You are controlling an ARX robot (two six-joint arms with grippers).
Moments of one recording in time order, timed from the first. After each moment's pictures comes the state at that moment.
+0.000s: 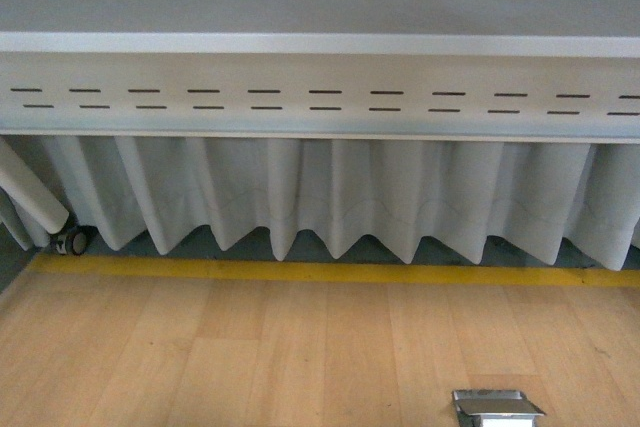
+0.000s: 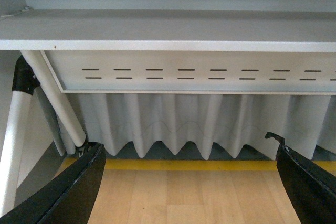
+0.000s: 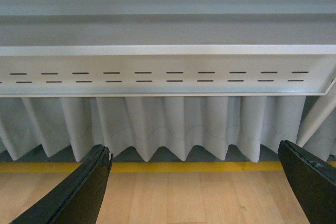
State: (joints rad) left arm 0.00 0.01 0.01 0.00 0.00 0.00; right arm 0.00 0.00 0.01 0.00 0.00 -0.01
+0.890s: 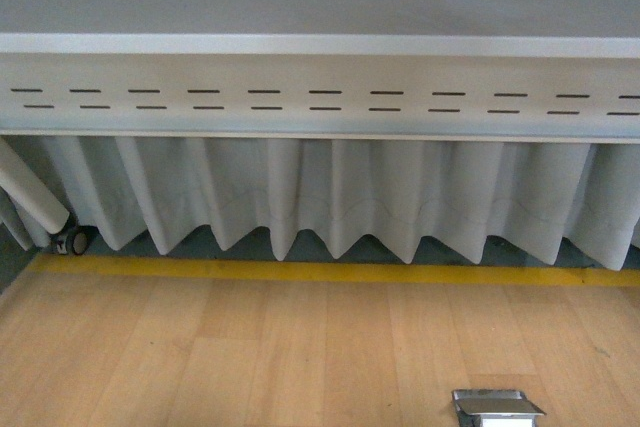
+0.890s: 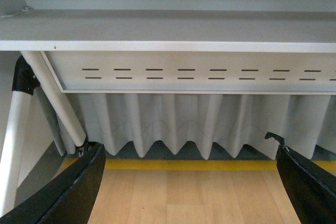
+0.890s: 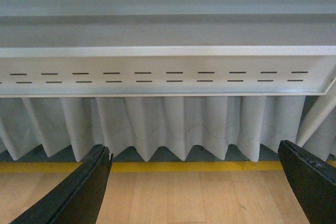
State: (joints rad) left arm 0.00 0.01 0.01 -0.01 0.00 0.00; right arm 0.00 0.00 0.01 -0.01 0.00 -0.01
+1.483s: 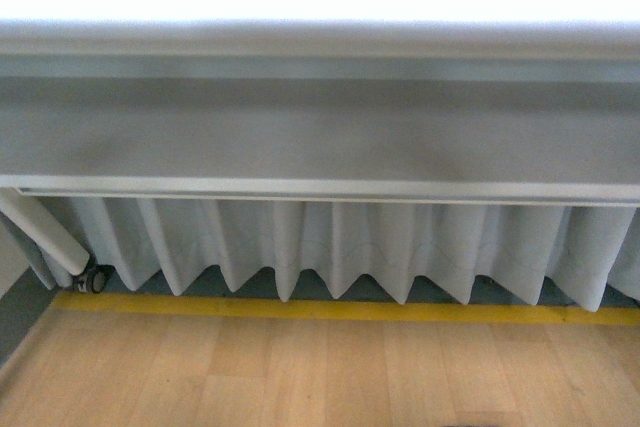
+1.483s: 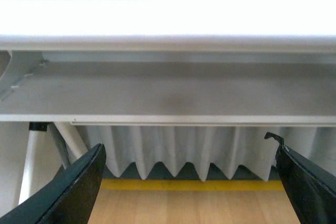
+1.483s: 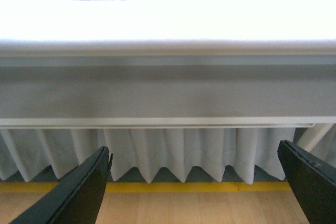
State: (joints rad) left arm 0.00 0.01 0.01 0.00 0.00 0.00; right arm 0.00 0.00 0.01 0.00 0.00 -0.01
